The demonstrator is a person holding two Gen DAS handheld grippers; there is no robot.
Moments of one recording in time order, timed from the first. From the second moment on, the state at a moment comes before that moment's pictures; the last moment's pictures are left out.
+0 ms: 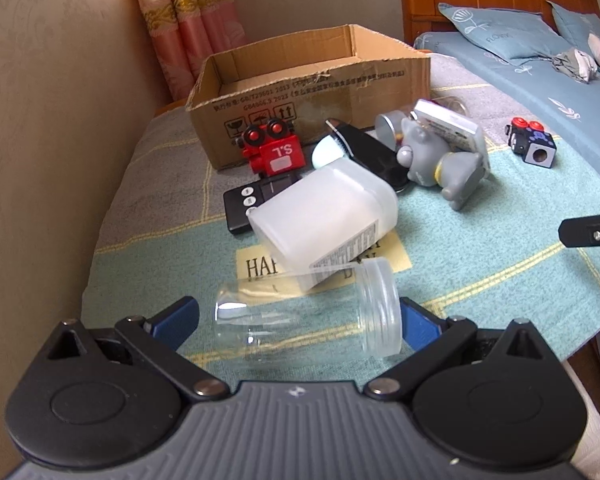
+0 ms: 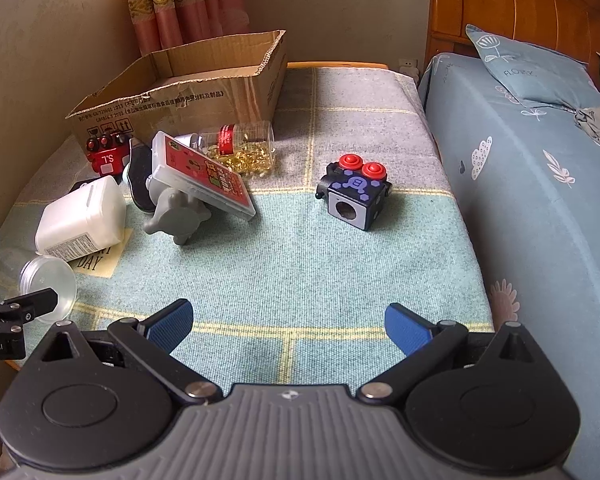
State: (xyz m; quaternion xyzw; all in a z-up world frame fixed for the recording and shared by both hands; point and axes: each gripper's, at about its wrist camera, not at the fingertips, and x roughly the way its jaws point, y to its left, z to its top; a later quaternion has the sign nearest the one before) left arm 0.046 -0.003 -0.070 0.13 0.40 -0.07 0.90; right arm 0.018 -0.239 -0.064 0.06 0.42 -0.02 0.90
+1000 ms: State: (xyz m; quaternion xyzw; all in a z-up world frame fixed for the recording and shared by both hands) left arm 0.071 0.020 -0.093 0.02 0.44 -0.06 0.89; right arm 0.043 -0.256 -0.091 -0.02 0.43 0.02 0.90
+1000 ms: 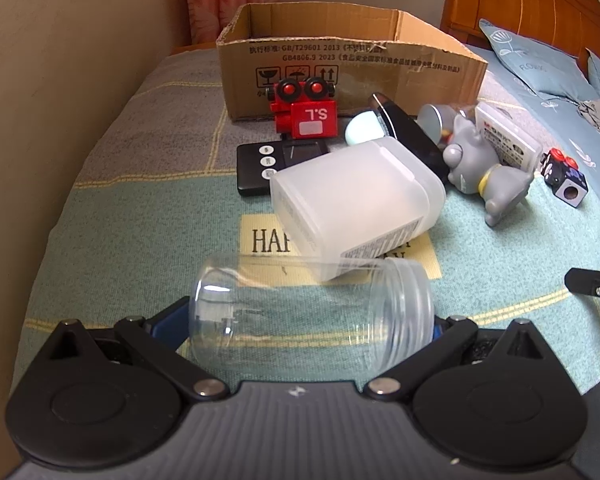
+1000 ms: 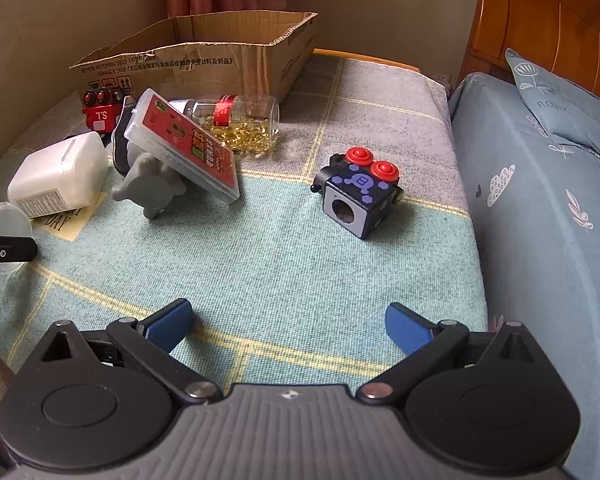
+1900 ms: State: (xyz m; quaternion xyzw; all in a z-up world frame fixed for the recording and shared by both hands) left arm 0.073 0.023 -0.095 0.03 0.43 -0.08 0.90; right arm 0.116 -0.279 -0.095 -0.07 0.42 0.12 0.90
